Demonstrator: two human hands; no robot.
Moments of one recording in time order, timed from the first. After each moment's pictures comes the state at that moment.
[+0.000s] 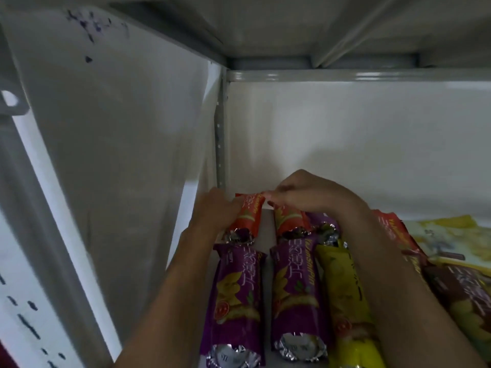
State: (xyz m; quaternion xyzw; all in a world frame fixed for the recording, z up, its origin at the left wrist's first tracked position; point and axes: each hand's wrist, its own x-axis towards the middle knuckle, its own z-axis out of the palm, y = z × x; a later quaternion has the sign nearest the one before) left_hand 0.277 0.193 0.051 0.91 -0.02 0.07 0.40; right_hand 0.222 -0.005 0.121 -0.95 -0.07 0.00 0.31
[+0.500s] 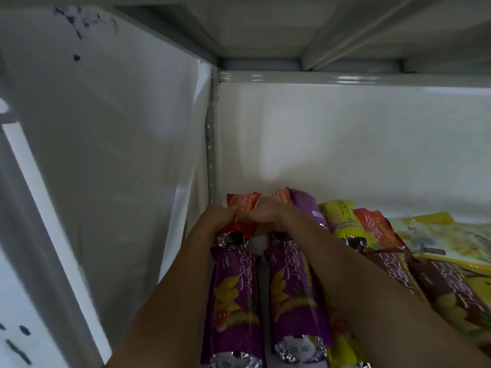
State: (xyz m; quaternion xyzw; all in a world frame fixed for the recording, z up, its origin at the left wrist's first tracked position) left_hand 0.332 0.185 0.013 0.83 0.02 -0.08 0.55; right_hand 0.292 0.038 0.052 -0.87 0.06 0.11 0.48
